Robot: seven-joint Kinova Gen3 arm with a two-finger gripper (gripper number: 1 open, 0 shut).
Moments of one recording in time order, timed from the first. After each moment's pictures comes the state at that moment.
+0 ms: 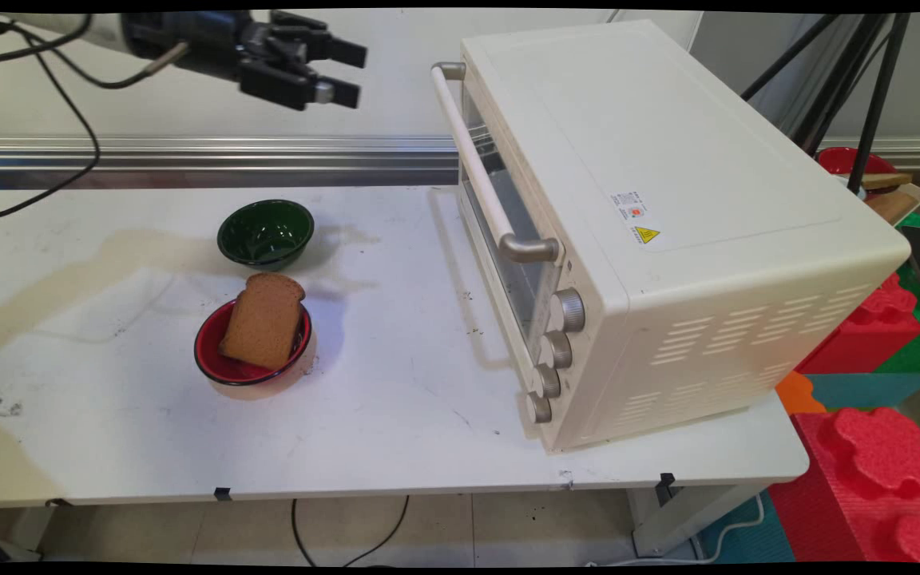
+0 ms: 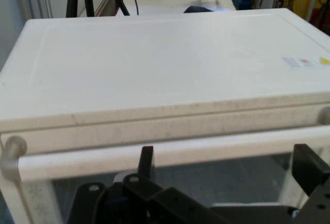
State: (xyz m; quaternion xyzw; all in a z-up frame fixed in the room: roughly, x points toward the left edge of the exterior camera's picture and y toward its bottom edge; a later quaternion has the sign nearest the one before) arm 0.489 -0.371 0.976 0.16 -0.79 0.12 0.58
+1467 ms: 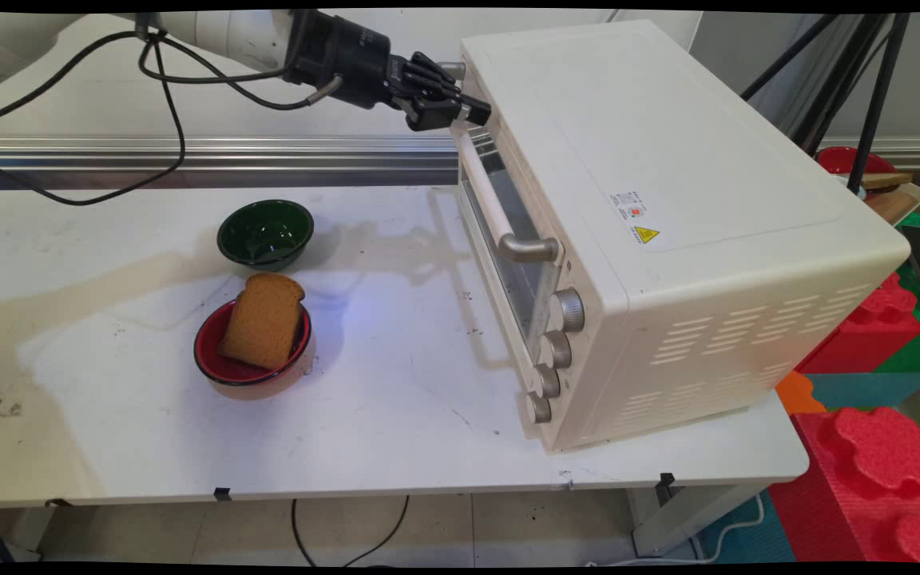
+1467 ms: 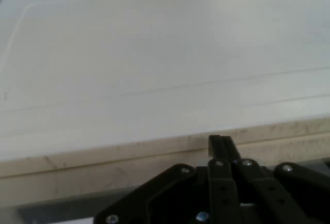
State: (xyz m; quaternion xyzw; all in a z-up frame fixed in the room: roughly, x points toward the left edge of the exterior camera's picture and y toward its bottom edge) arm 0.377 -0.430 0.951 0.16 -0.82 0.14 0.54
